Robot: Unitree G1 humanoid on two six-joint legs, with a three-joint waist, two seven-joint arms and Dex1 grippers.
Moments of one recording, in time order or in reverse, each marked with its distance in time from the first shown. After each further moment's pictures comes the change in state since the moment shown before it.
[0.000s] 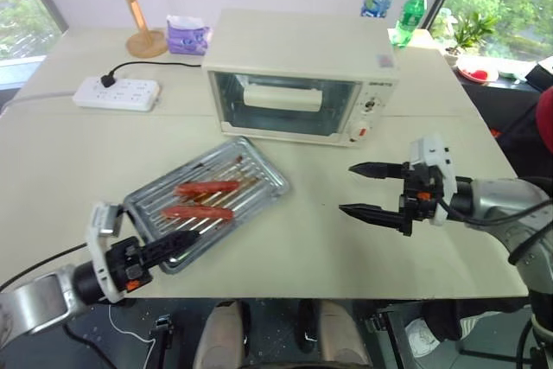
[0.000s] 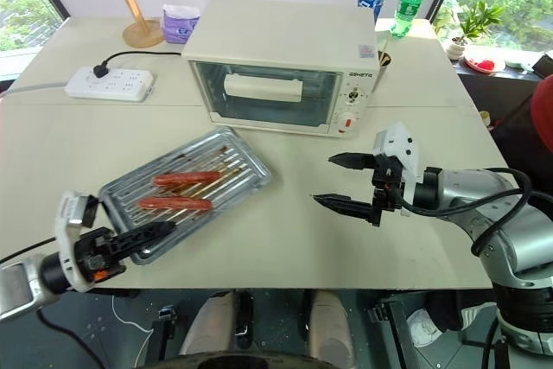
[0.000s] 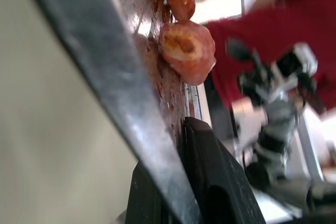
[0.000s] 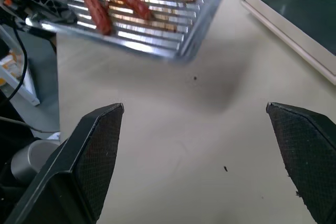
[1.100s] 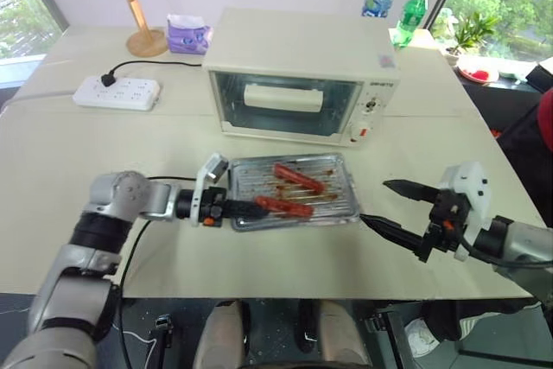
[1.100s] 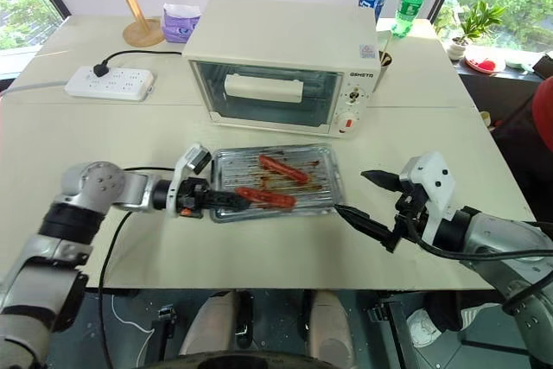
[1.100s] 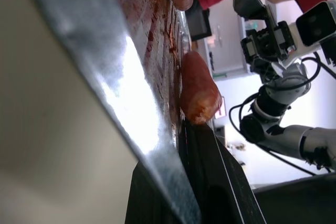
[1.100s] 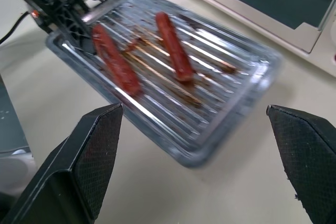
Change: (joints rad) left arm -0.887 -0.302 -0.505 0.565 0.761 0.313 -0.506; right arm 0.344 0.019 -0.228 -0.255 0.125 0.043 -0.303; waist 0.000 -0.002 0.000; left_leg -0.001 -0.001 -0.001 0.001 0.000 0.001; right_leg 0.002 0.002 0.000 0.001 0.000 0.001
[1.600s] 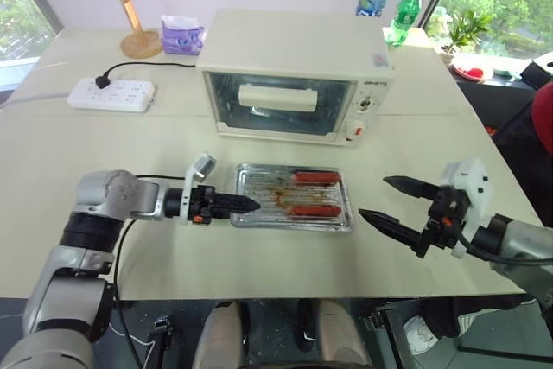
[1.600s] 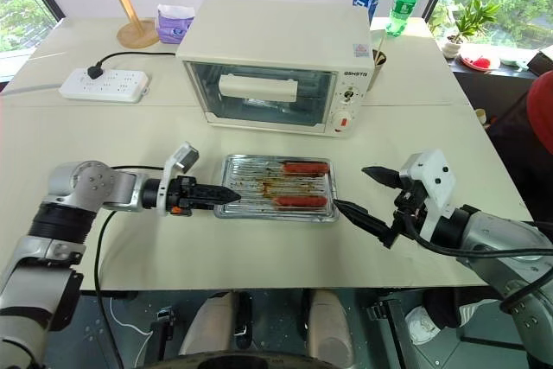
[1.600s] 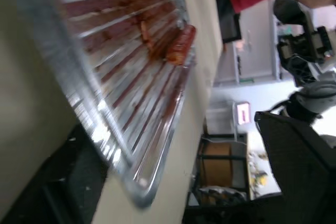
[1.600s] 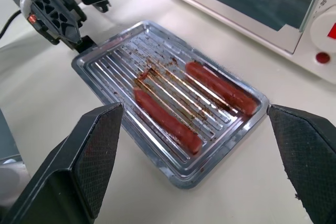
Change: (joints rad) left arm 0.066 0.106 0.081 0.000 0.115 -0.030 -0.070; right arm -0.028 0.006 0.022 0.006 0.009 -0.002 -0.036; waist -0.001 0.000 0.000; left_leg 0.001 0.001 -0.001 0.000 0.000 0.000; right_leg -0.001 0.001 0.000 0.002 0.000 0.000
